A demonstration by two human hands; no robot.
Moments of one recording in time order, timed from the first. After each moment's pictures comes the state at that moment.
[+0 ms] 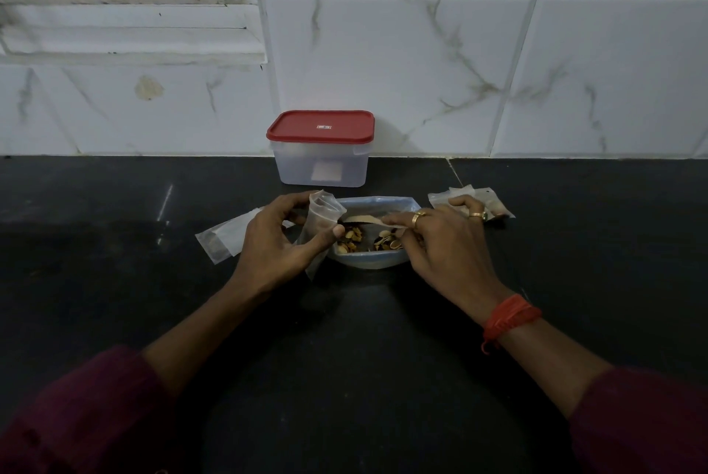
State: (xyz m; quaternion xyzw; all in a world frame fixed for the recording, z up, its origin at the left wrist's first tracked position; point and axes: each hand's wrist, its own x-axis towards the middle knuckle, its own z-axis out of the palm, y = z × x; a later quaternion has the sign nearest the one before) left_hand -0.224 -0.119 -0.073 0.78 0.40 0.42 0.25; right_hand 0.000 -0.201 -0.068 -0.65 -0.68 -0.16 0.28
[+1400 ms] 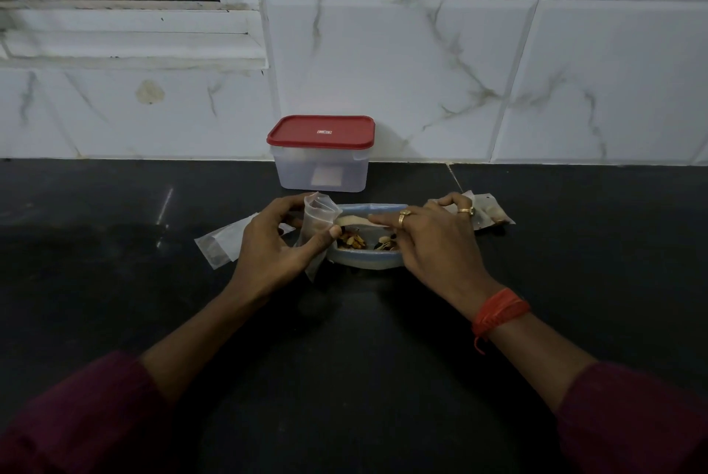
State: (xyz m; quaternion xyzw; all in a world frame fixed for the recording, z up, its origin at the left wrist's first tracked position) left_hand -0.223 -0.118 -0.072 0.76 0.40 0.44 0.24; right_hand -0.007 -0.190 -0.059 -0.65 -0.70 -0.17 0.24
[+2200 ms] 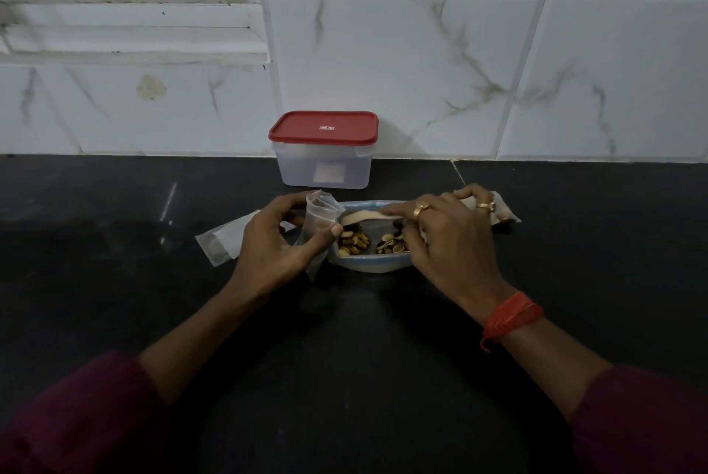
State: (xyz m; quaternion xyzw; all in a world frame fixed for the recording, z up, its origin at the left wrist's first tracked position) left_hand -0.223 -0.119 -0.070 0.77 0.40 0.43 0.25; right_hand -0.001 -0.194 -0.059 -0.62 -0.69 -0.21 0.33
